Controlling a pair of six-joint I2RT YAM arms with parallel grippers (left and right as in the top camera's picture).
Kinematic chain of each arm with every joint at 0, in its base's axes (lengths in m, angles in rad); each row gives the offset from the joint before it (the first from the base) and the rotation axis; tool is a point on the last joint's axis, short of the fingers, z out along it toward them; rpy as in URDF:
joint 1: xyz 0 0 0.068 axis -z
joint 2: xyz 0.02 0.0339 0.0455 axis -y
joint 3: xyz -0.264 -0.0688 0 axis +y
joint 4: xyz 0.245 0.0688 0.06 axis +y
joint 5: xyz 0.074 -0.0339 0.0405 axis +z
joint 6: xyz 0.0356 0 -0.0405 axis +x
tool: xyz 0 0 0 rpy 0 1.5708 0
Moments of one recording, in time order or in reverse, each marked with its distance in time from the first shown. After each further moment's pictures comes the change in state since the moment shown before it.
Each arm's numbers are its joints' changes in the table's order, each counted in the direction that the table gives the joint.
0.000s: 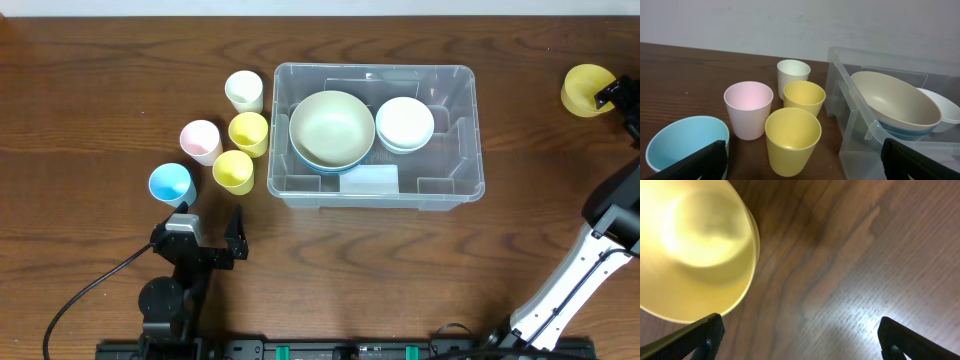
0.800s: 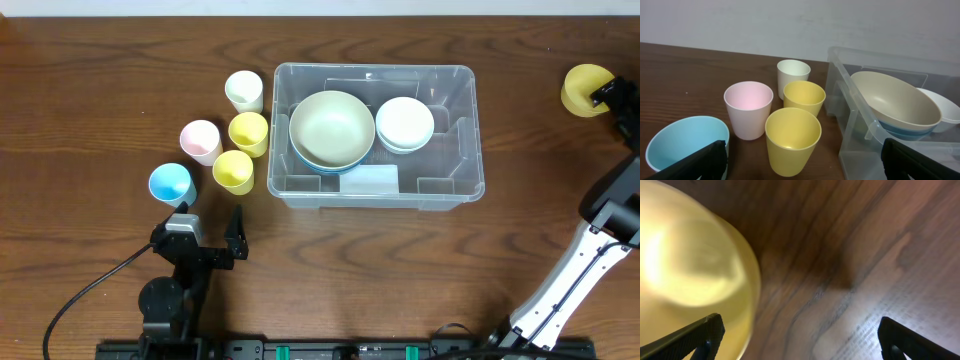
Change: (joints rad) left arm 0.000 0.000 0.000 0.000 0.000 0.000; right arm 0.000 -0.084 0.000 -0.113 0.003 0.032
